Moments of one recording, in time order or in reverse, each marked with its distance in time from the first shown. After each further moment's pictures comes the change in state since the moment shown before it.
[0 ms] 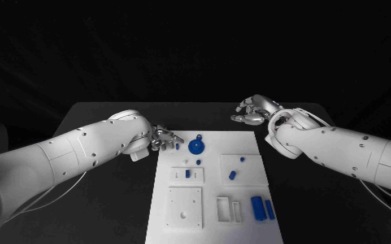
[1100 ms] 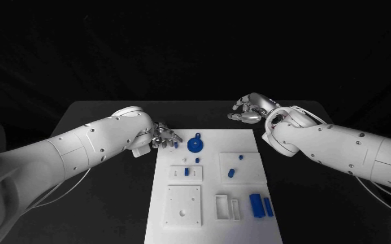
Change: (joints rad) left arm -0.003 0.070 0.002 -0.097 -0.011 0.046 -0.002; left_hand 0.081 0.123 -0.063 -0.063 0.000 -0.004 0.003 0.012 0.006 -0.007 0.007 0.007 0.009 -0.002 0.005 0.015 0.005 -0.006 -0.011 0.003 0.004 0.016; right arm 0.000 0.004 0.000 0.009 0.001 0.000 0.001; right_hand 0.000 0.000 0.000 0.000 0.000 -0.004 0.000 0.000 0.000 0.000 0.000 0.000 -0.001 0.000 0.000 0.000 0.001 0.000 -0.002 0.002 0.000 0.000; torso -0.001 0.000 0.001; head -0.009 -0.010
